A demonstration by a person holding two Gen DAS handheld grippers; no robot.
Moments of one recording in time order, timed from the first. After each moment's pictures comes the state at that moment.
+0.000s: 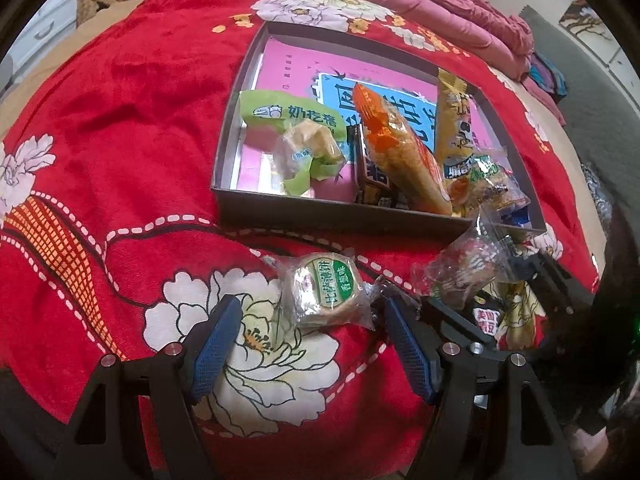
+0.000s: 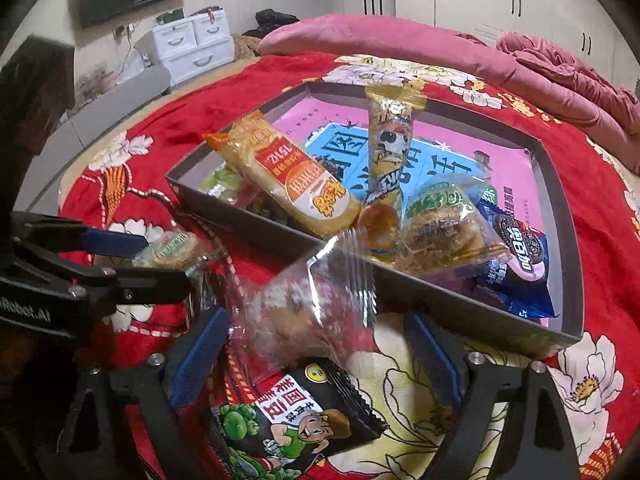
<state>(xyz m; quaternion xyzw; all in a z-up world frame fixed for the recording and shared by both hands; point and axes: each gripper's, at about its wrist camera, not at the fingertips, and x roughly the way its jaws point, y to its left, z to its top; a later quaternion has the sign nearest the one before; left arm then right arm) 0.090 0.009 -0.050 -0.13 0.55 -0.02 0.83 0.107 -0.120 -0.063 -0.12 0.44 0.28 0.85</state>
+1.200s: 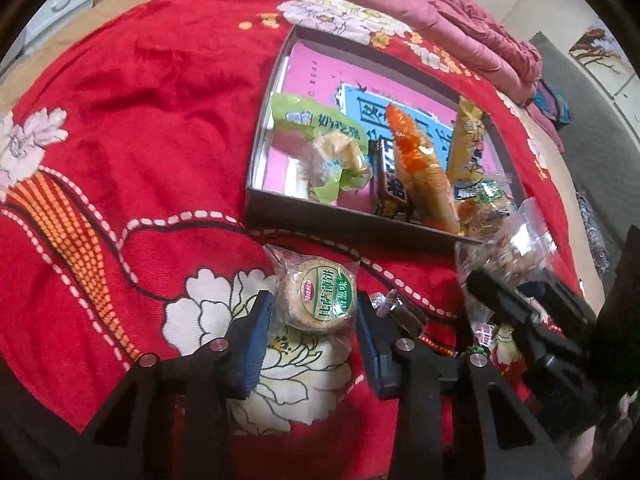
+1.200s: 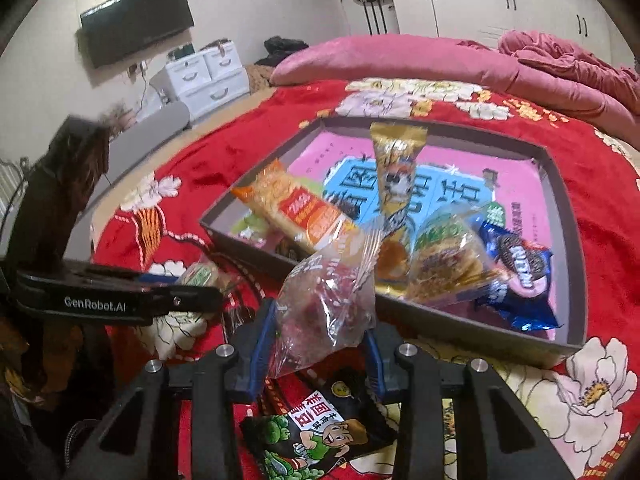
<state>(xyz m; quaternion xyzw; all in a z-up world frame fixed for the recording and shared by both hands) 0.081 0.031 -0.046 -0.17 0.53 -0.01 0.83 0.106 -0.138 -0.030 -0.03 0.40 0.33 0.86</state>
